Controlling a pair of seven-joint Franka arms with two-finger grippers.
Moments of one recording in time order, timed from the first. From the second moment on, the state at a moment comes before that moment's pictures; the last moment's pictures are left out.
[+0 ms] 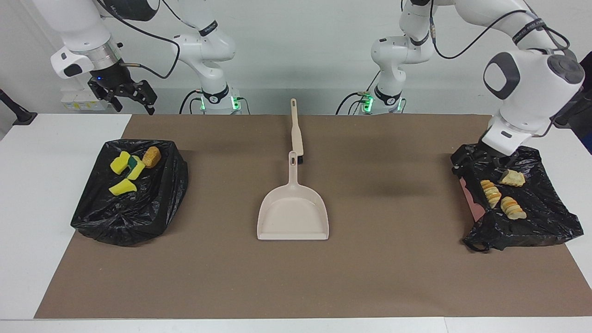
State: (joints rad) left arm -0.03 0.10 0.01 -1.67 -0.02 1.82 0.07; right arm 0.01 -0.16 -0.14 -1.76 -0.01 1.58 0.03
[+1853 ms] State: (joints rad) left arm -0.04 -0.01 0.01 -1.56 -0.02 1.47 0.05; right arm 0.02 -0.10 -0.12 -1.68 0.02 1.56 0.07
